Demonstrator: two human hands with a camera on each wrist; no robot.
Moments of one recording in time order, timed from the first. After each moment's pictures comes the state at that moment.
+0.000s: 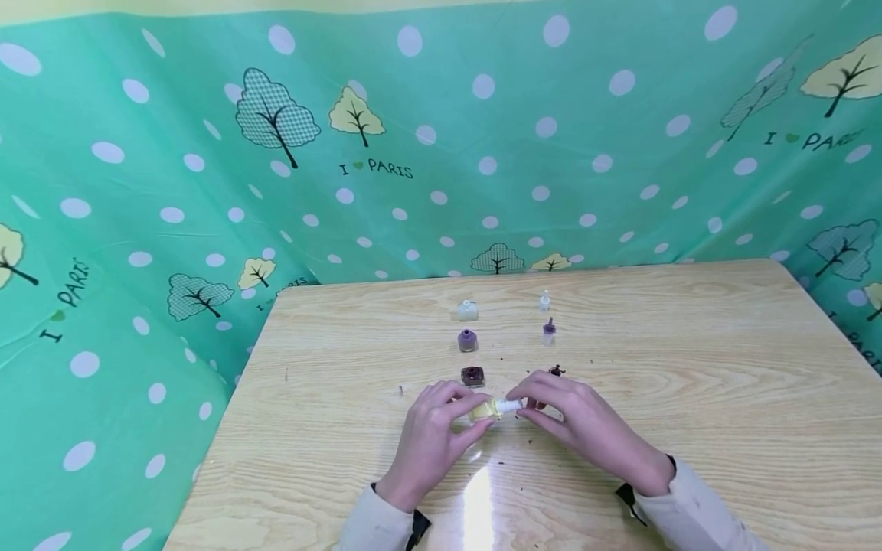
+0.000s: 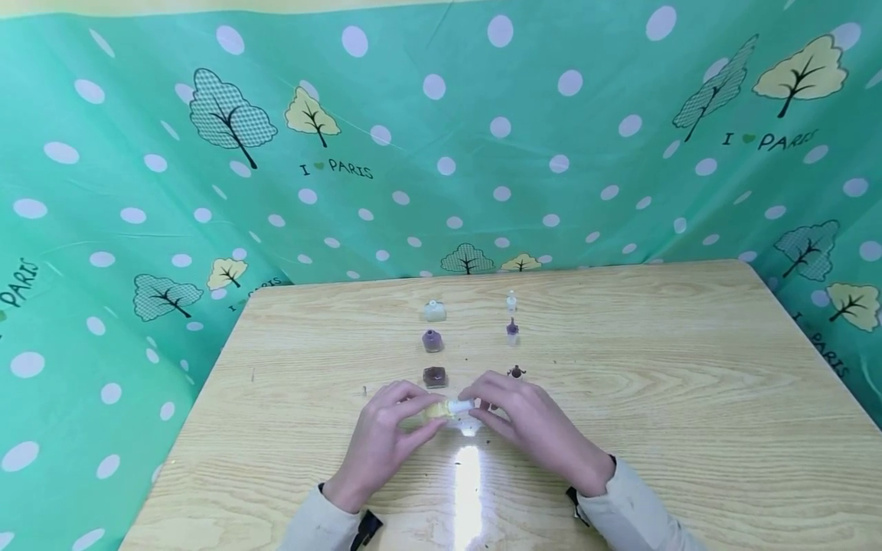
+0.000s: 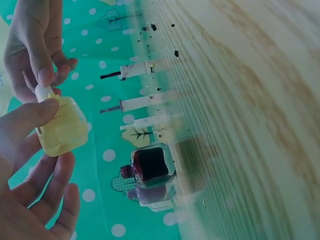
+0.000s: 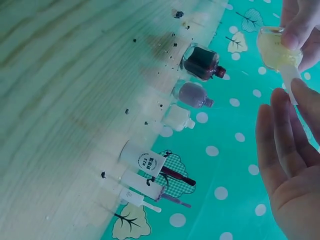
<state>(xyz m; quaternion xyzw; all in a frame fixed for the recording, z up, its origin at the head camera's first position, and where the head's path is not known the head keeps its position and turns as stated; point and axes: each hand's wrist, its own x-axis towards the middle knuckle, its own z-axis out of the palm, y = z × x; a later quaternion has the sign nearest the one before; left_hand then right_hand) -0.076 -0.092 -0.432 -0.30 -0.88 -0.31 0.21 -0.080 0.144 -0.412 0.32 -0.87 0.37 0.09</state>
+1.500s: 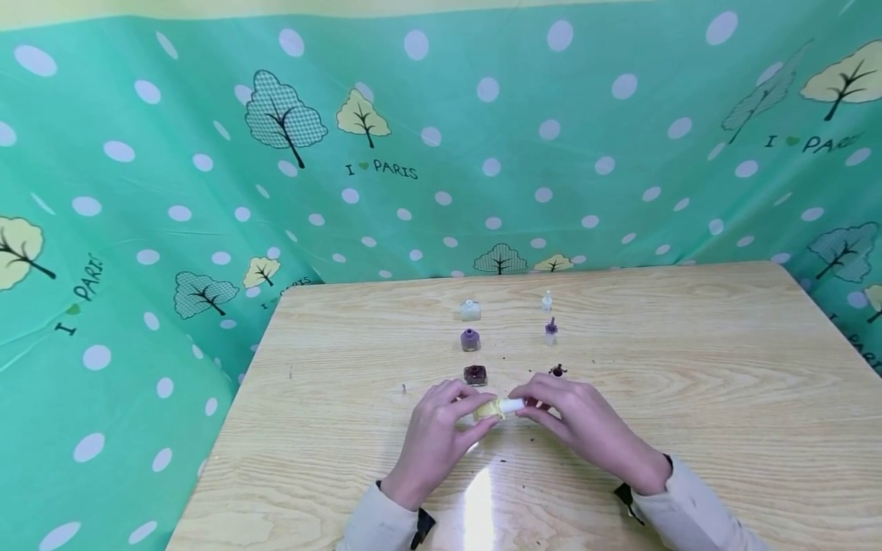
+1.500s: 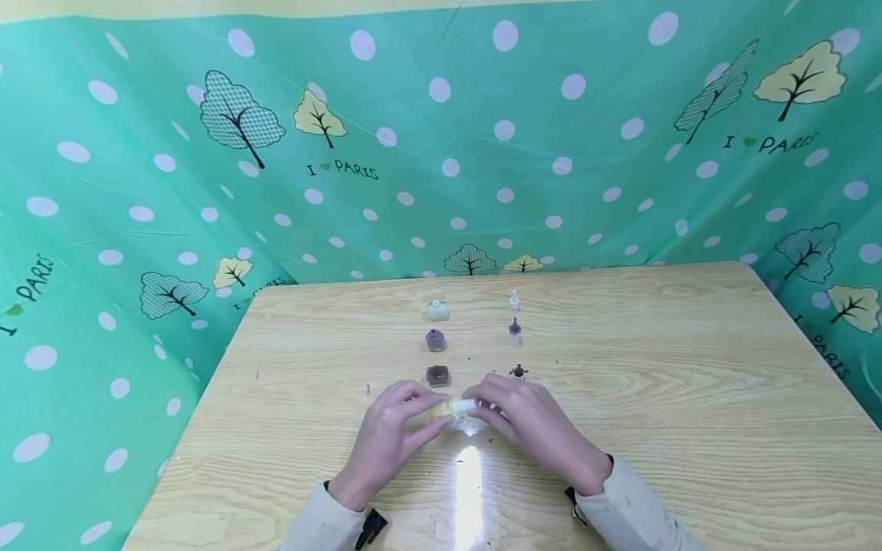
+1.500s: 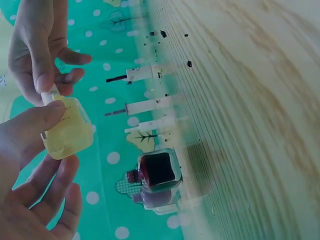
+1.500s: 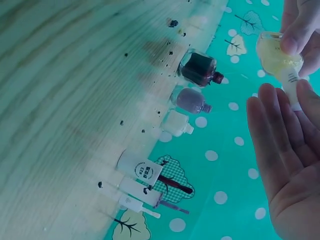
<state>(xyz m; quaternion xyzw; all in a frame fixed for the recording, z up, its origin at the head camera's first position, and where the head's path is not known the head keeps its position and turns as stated) -0.073 -0.090 -0.429 -0.30 -0.88 -0.31 0.21 -0.078 0.140 -0.413 0.32 -0.87 0.34 0.11</state>
